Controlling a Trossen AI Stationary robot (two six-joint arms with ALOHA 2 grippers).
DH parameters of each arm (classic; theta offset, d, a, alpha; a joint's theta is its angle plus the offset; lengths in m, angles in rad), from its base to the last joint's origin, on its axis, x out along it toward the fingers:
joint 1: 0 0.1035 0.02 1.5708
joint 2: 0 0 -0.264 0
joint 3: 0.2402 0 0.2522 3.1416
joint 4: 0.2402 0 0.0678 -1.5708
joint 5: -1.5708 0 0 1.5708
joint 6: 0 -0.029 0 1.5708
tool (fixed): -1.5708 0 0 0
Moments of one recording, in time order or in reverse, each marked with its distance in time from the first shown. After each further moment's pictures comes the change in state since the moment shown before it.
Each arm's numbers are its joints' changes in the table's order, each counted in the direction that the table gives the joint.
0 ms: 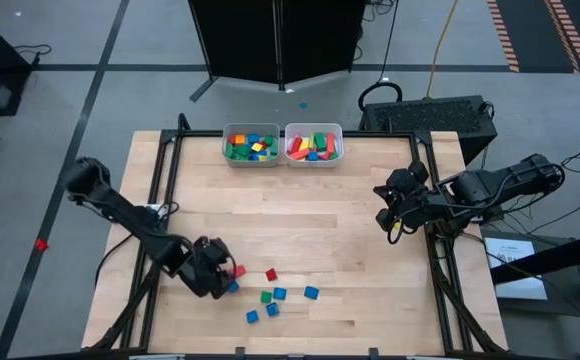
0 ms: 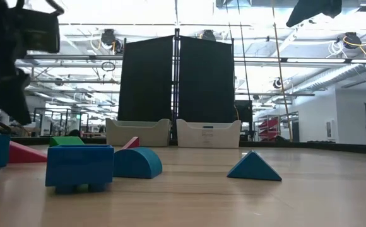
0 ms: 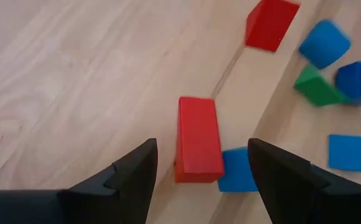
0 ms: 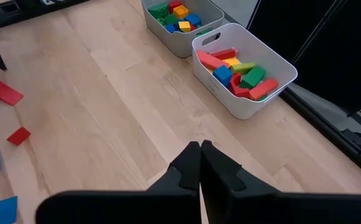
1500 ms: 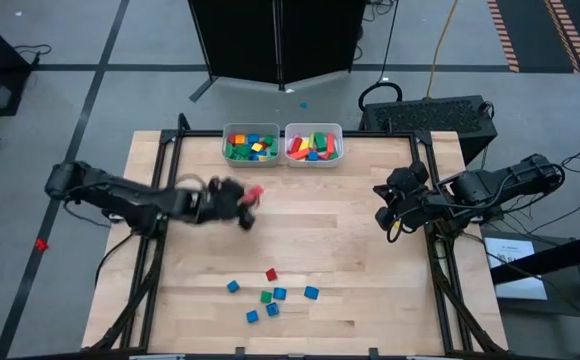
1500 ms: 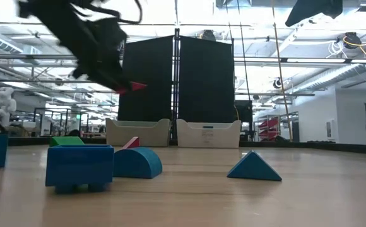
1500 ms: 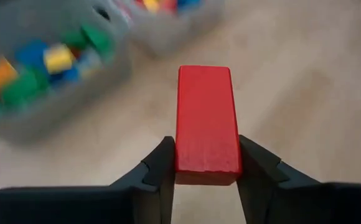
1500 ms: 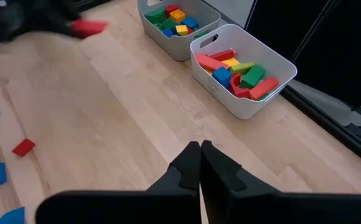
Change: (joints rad) left arm 0.577 0.135 0.013 -0.170 -0.226 -0.557; right arm 0.000 0.000 0.000 -0.008 0.011 -0.050
